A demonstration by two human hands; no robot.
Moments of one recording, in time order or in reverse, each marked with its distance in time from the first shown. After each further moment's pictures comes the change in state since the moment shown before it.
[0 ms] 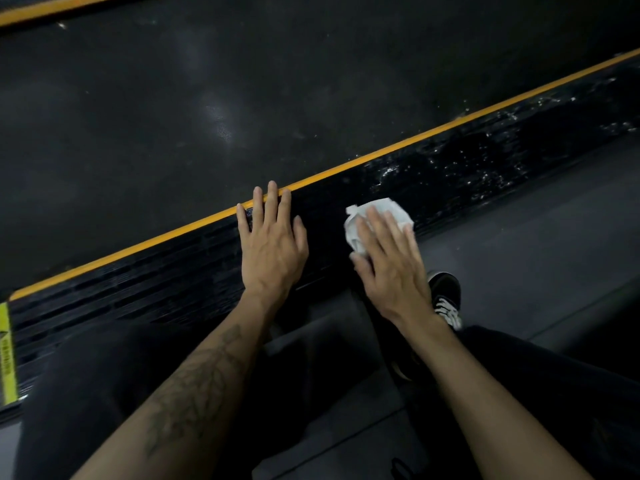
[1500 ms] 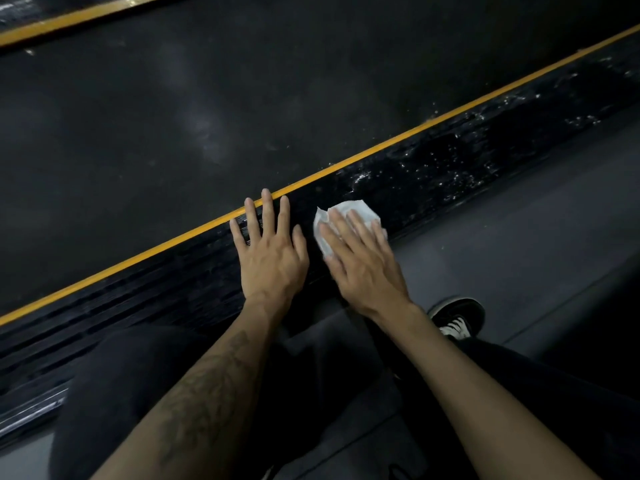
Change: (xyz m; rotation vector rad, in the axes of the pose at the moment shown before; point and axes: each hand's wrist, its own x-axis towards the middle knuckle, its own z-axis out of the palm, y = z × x) left_hand 0.003 0.032 0.016 0.033 -0.050 0.003; right_hand 0.016 0.000 -0.008 -0.081 -0.092 -0.049
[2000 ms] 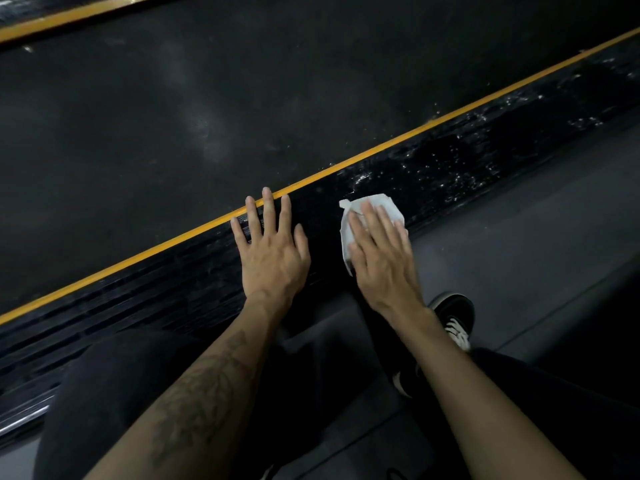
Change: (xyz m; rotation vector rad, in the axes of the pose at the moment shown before) left_hand 0.003 0.002 0.000 -0.006 -0.001 0.002; right_hand -0.002 0.018 -0.004 0.079 0.064 0.164
